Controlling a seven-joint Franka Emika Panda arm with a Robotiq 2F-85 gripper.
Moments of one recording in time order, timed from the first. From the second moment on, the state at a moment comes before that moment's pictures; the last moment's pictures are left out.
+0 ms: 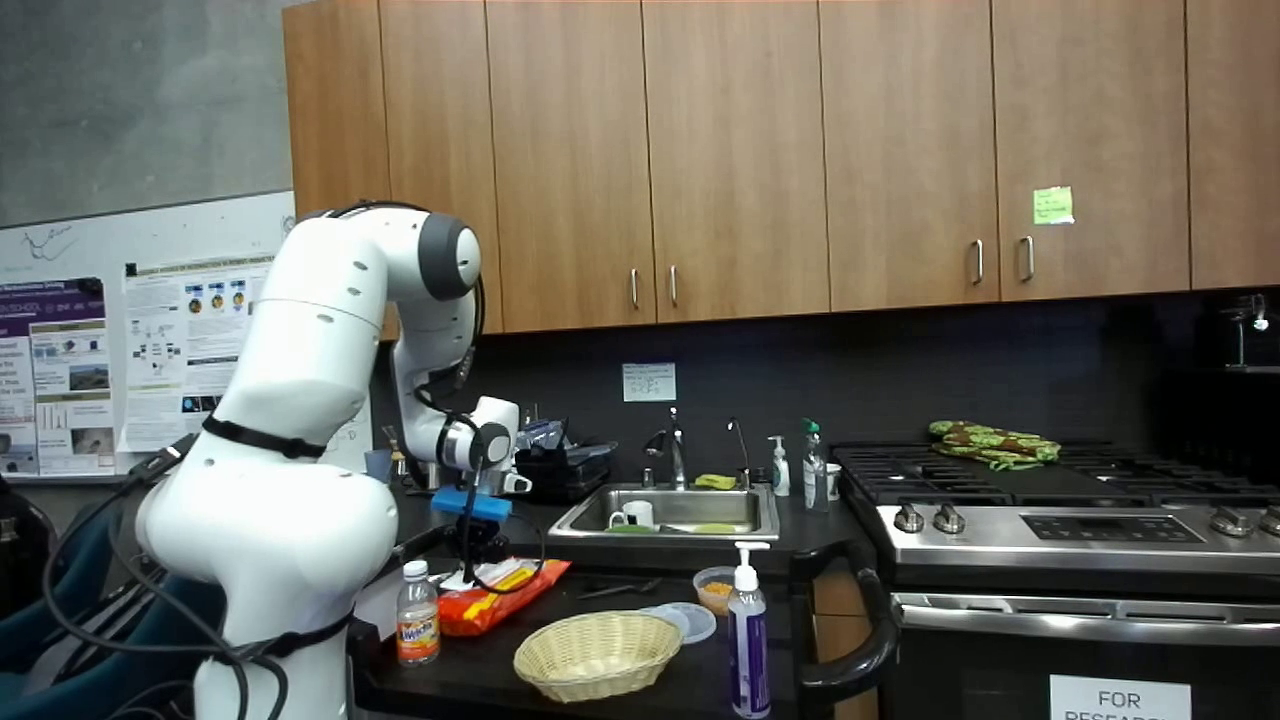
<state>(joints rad) 0.24 0.32 0.32 -2.24 0.18 2.51 -0.17</state>
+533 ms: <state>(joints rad) 0.19 0.20 0.30 -2.19 0.20 2.41 -0.17</state>
